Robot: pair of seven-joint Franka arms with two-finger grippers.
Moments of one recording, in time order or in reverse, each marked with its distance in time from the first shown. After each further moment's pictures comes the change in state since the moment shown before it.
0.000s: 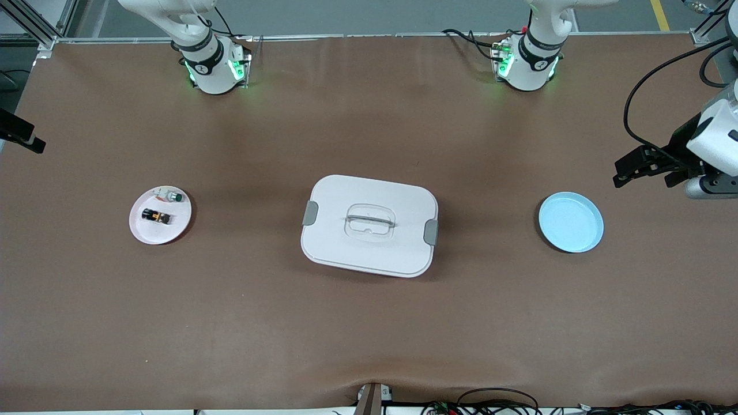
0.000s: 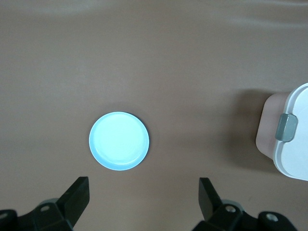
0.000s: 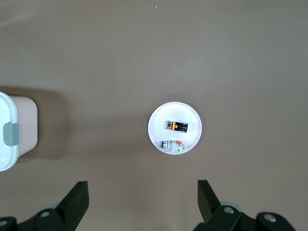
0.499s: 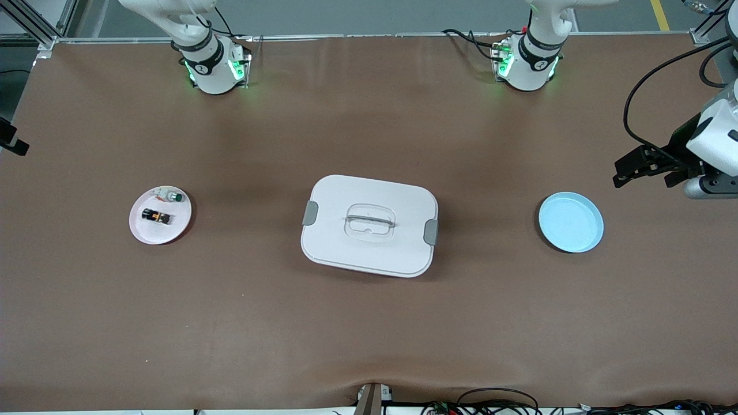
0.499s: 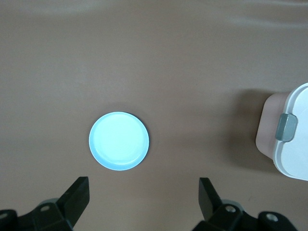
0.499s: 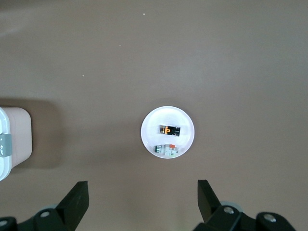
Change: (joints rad) left arm -0.001 0.000 0.000 0.000 0.000 0.000 0.000; right arm -0.047 0.000 -0.007 -0.001 -0.002 0.020 0.000
